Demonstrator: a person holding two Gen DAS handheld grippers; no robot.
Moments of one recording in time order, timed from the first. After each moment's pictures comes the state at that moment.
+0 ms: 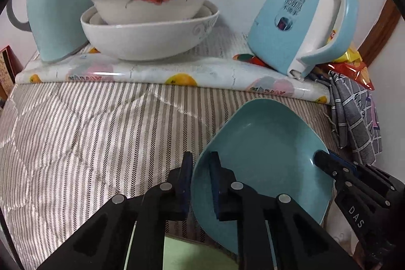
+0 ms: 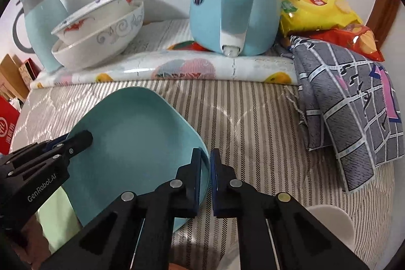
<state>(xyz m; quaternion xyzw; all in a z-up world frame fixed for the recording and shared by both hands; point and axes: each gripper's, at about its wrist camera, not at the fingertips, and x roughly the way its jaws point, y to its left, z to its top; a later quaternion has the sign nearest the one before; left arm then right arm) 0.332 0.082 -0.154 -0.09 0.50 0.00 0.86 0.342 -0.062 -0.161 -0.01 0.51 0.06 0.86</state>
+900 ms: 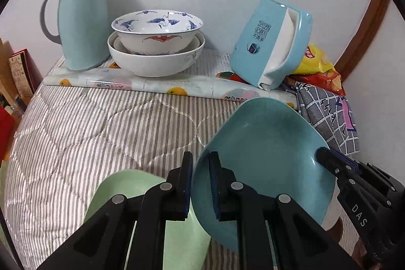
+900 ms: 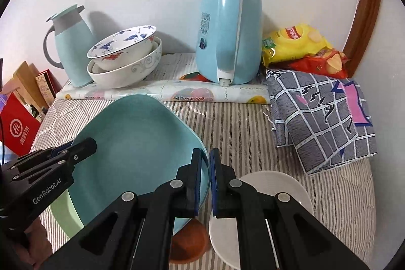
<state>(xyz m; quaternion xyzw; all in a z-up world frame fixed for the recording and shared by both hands) 0.267 0.072 -0.086 -0.10 0.46 0.00 0.88 0.276 -0.069 -0.088 -0.01 0.45 0.07 0.89</state>
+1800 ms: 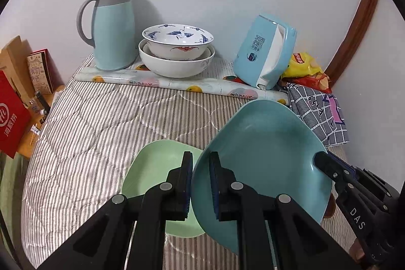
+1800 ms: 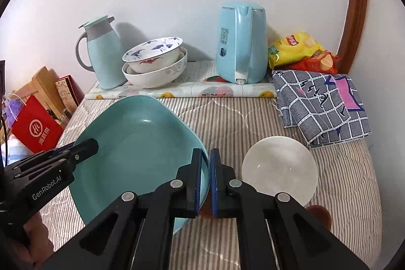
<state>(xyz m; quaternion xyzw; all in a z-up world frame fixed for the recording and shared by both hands) 0.188 0.097 -0.044 -0.09 0.44 0.01 0.89 0.193 -0.050 -0.056 0.01 0.42 0.09 0.90</state>
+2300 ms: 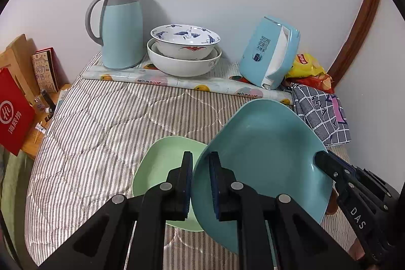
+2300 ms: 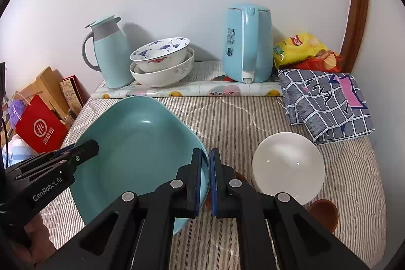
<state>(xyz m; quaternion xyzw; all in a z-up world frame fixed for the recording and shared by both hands) 0.178 0.107 -0.043 -0.09 0.44 0.02 0.89 0.186 -0.040 -0.057 0.02 0.42 0.10 0.90</state>
